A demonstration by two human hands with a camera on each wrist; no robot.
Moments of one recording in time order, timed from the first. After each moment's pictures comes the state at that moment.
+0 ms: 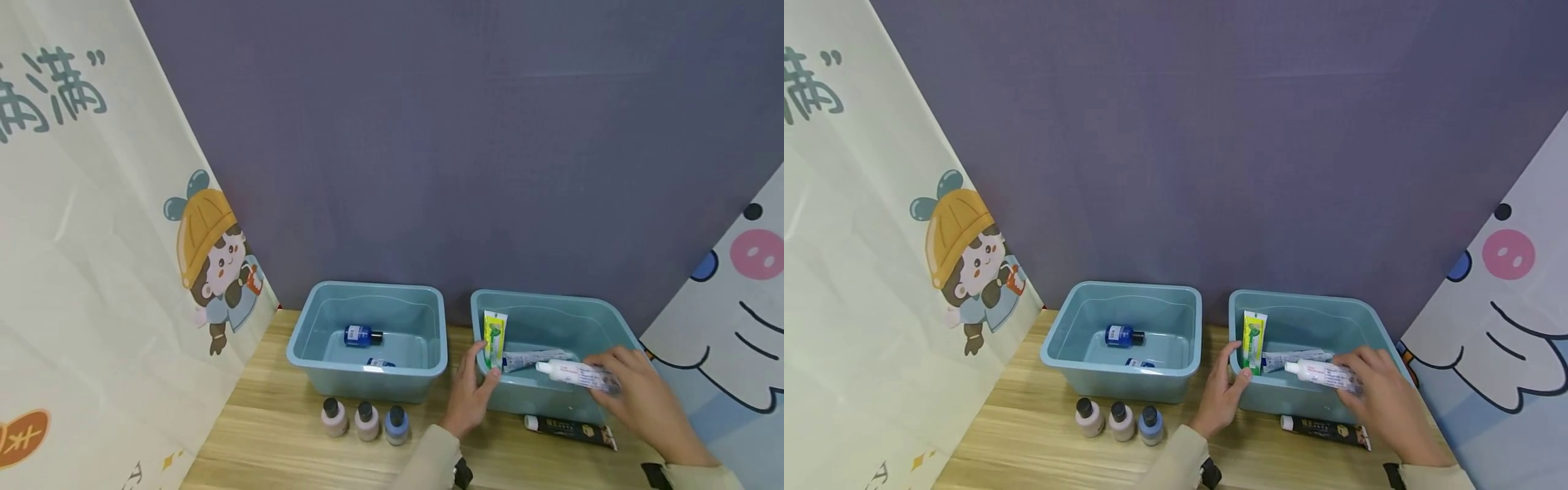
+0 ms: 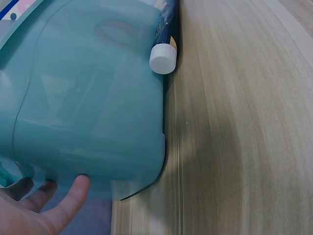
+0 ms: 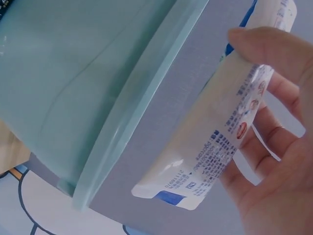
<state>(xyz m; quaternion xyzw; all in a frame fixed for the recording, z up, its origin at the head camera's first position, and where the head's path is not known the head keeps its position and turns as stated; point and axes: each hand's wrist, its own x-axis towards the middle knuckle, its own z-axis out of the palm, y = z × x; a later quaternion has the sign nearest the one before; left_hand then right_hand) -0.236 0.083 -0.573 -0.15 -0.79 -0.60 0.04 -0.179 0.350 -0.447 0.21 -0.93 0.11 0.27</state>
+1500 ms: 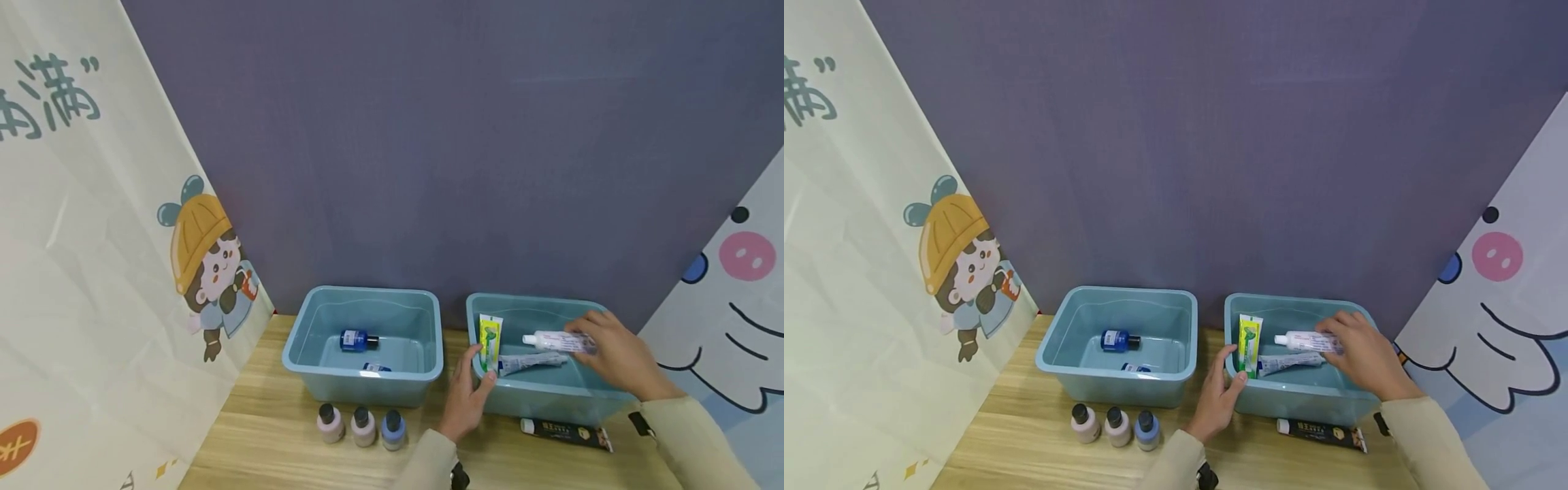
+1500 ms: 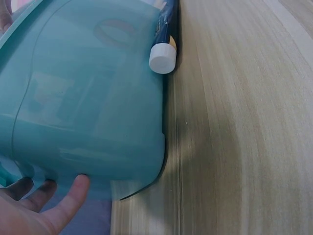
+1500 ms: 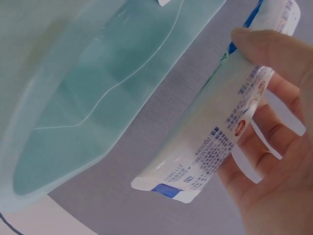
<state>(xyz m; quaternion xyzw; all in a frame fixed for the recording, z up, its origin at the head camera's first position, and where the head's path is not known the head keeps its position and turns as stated) -0.236 0.084 -0.574 -0.14 -0.79 -0.59 0.03 -0.237 0.355 -0.423 0.24 -0.94 0.08 0.22</state>
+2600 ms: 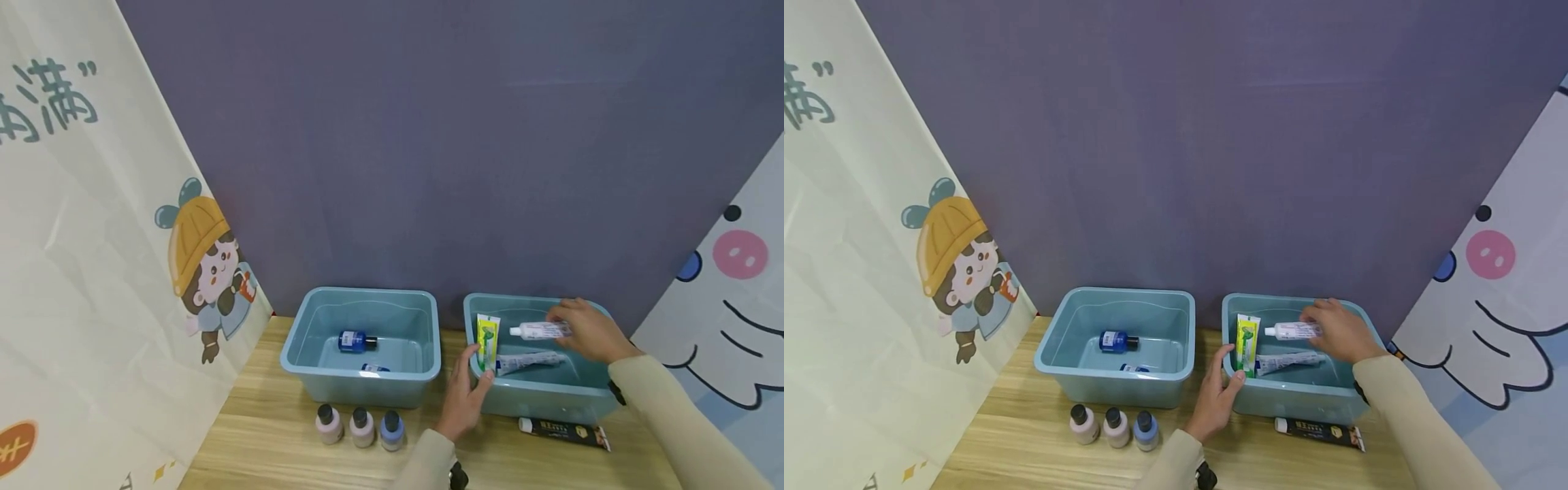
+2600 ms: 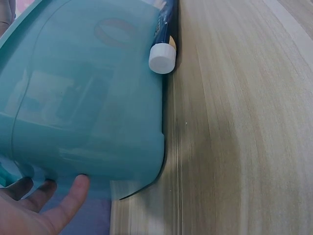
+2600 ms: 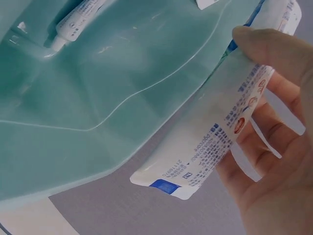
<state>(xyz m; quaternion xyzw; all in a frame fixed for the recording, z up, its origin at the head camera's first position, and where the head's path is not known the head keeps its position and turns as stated) -0.236 0.084 -0.576 -0.15 -0.79 -0.59 0.05 -0.282 0.349 -0.424 0.23 -0.97 0.06 0.10</state>
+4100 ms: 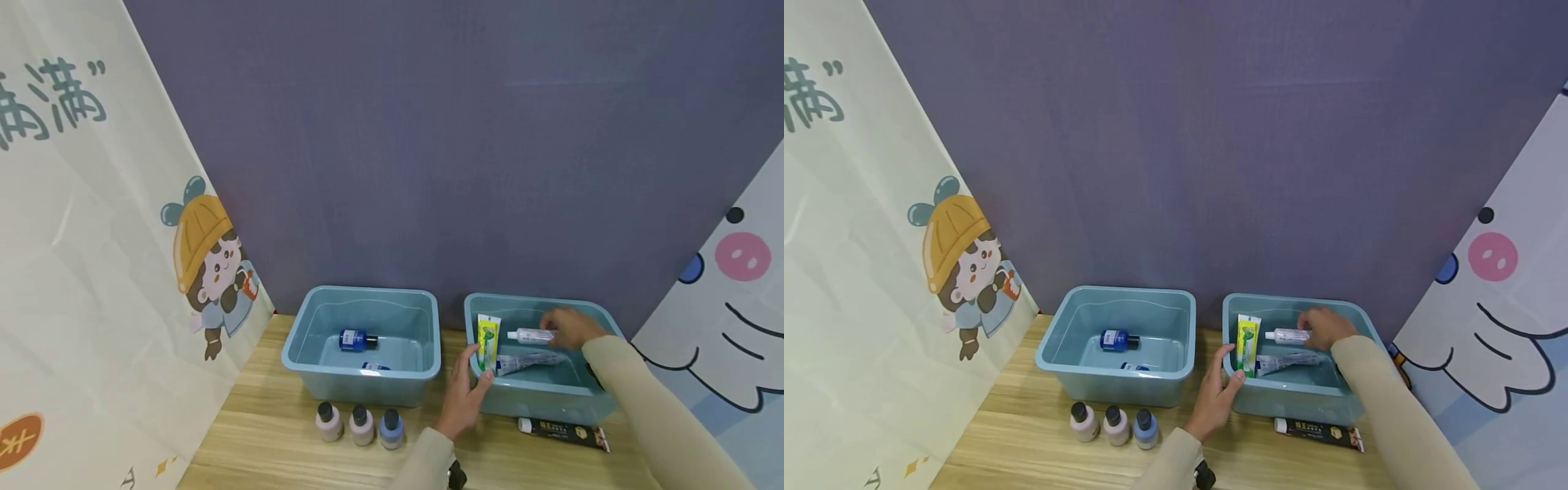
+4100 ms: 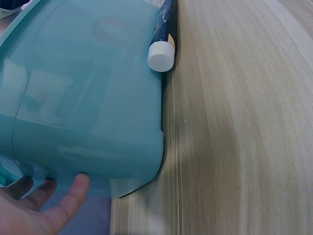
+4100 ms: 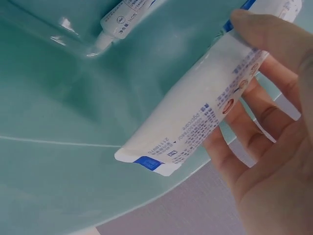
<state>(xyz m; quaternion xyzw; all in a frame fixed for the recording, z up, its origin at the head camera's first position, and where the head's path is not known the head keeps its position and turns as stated) -0.235 0.083 -0.573 -0.15 -0.79 -0.59 0.04 -0.334 0.351 -0.452 0.12 -0.98 0.08 -0.10</state>
